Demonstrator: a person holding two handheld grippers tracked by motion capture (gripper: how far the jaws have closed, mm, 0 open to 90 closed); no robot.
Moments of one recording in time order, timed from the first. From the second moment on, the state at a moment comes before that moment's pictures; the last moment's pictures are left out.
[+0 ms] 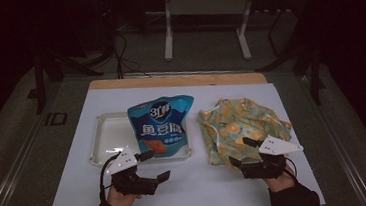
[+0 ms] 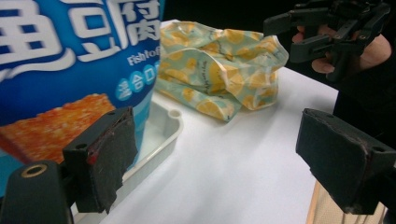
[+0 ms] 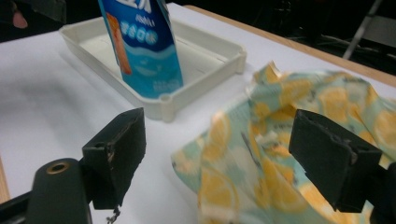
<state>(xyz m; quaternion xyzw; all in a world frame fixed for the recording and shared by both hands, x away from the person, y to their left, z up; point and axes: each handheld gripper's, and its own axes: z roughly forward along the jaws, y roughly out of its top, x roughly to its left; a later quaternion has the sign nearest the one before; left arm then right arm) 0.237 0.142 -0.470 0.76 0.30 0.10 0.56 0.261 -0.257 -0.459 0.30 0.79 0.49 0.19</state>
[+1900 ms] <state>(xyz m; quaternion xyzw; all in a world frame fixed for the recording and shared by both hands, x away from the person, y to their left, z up) 0.239 0.131 -0.505 0.79 0.29 0.10 0.53 0.247 -0.305 -0.482 0.33 0.75 0.51 0.26</state>
